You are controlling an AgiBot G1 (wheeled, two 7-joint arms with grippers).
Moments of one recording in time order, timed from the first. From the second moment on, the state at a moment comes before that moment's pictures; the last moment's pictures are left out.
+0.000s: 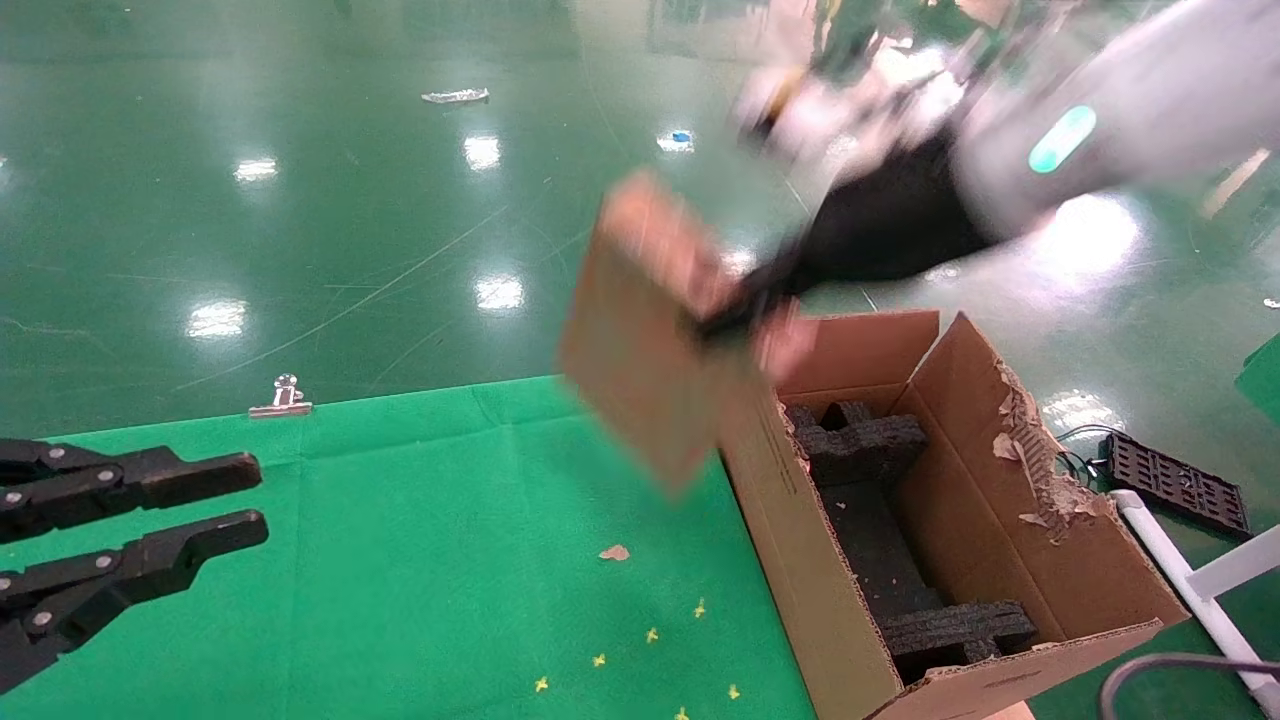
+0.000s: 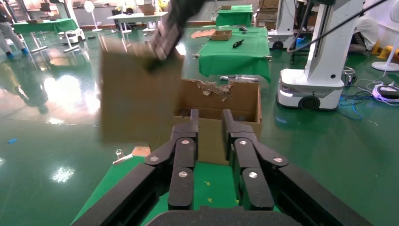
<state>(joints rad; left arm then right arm) -1.08 0.61 0.29 -1.28 0.72 1.49 -0.18 2.31 -0.65 -1.59 1.18 -1.23 -1.26 1.19</state>
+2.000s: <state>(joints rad) -1.08 0.61 0.29 -1.28 0.72 1.49 -0.18 1.92 -0.71 -1.70 0.34 -1.37 -1.16 1.04</state>
